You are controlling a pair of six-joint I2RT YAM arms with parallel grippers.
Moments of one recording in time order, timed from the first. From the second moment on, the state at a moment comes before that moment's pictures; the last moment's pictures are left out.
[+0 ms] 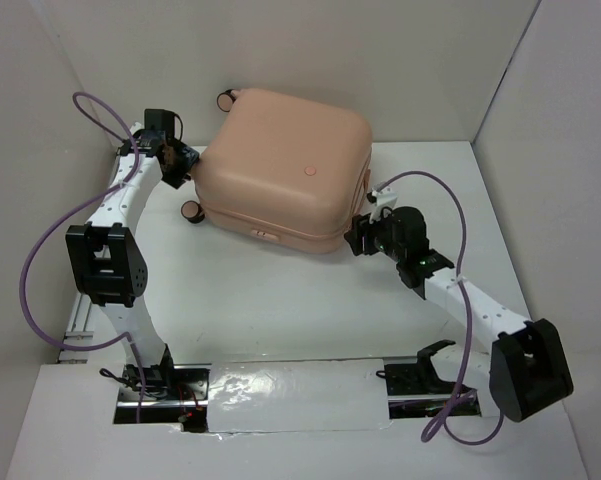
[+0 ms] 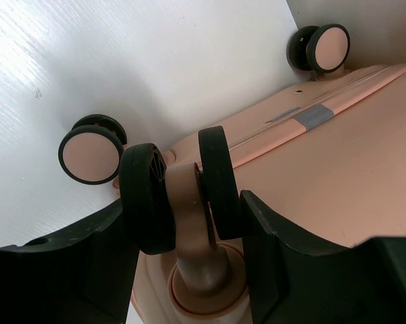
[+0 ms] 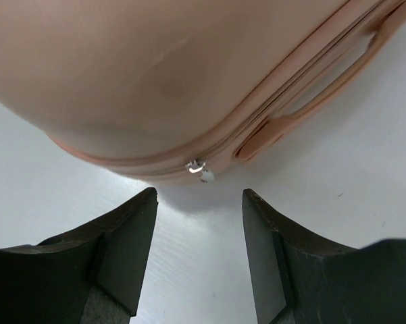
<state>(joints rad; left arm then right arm) -0.01 1.86 1.73 -0.73 -0.18 -1.02 0.37 1.10 0.61 0.14 -0.14 0.08</state>
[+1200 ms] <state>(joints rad) 0.00 1.93 1.82 -0.74 -0.17 -0.92 0.40 1.36 0.71 0.13 -0.26 -0.16</state>
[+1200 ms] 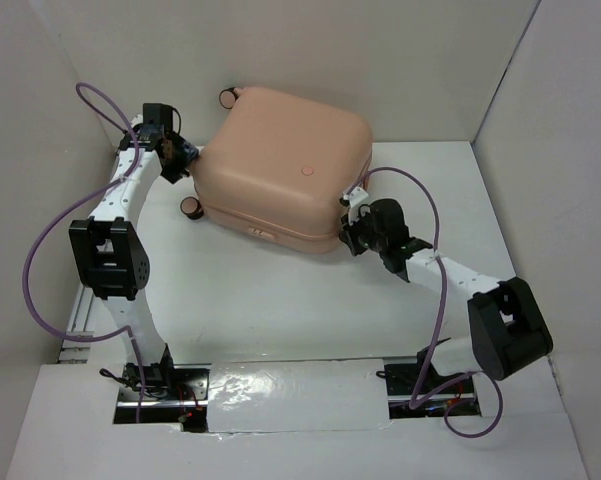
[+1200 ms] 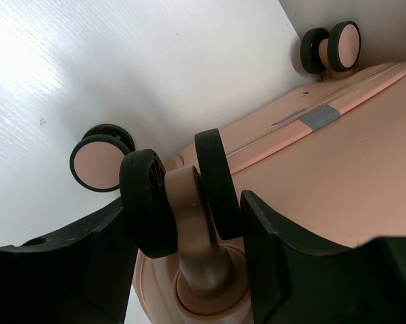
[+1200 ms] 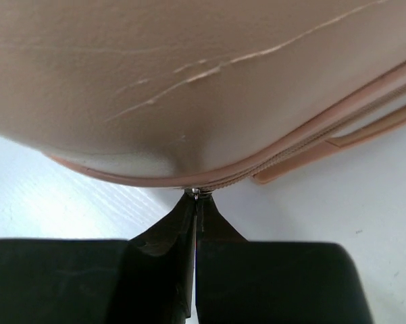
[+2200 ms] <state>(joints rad) 0.02 1.93 1.81 -0.72 -0.15 -0.89 0.16 1.98 1.27 0.38 0.14 0.15</state>
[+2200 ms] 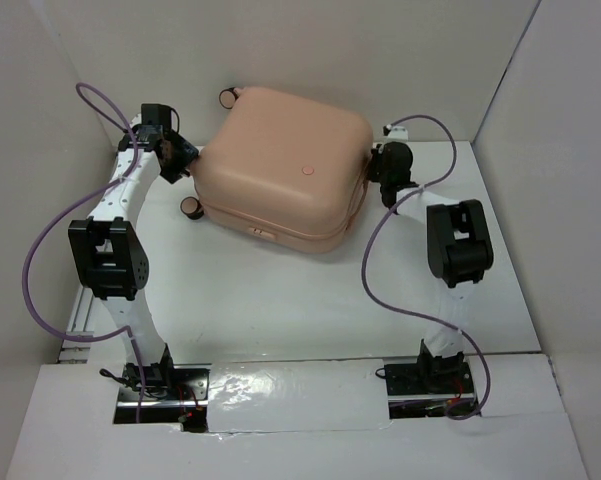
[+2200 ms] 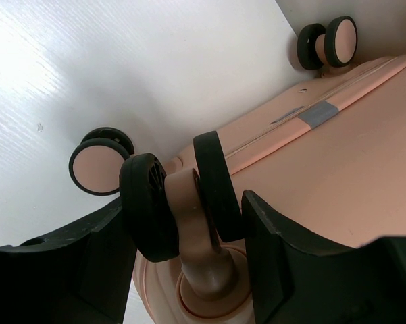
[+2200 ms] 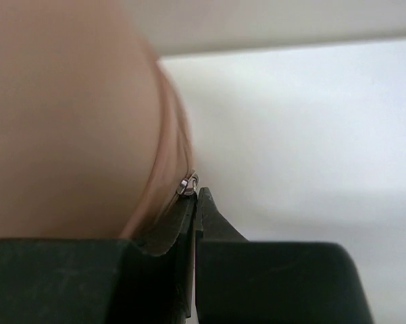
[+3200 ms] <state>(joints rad) 0.07 2.06 1.97 -0.78 -0.11 -0.74 -0.04 2.49 2.12 -0.14 -1.01 -0.86</state>
